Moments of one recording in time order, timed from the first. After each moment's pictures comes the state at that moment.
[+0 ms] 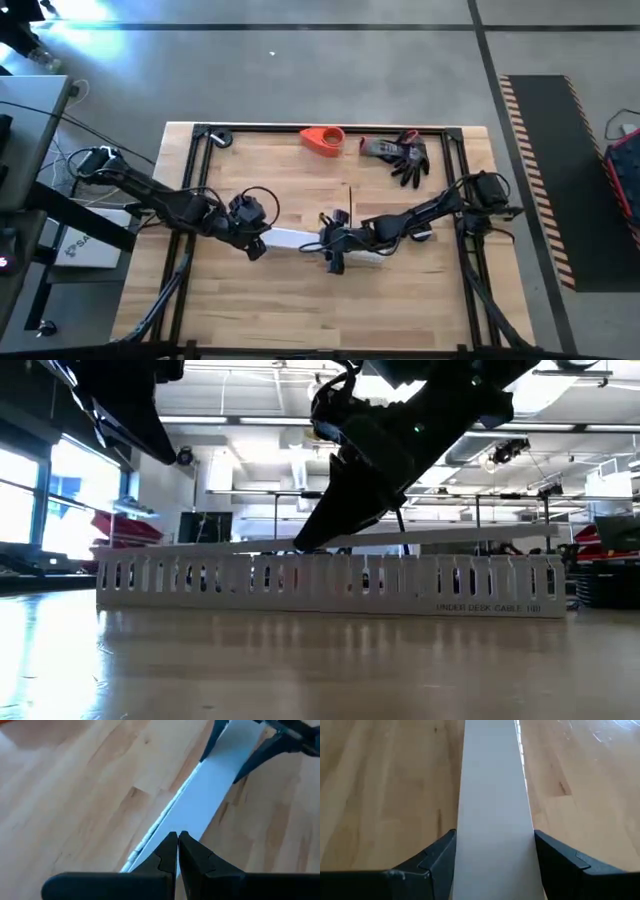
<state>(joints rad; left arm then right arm) -0.43 1.19 0.81 -0.63 -0.46 -0.78 0.24 1.91 1.10 0.02 0.26 0.21</state>
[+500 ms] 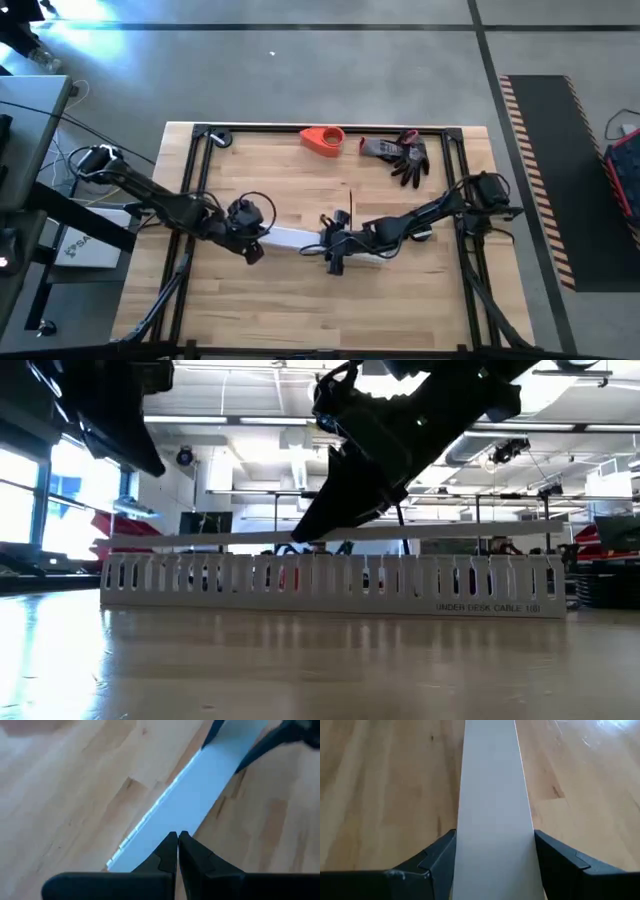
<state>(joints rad) -0.45 1.12 0.77 -0.61 -0.48 -0.83 0.25 1.90 1.10 0.03 0.31 0.25</state>
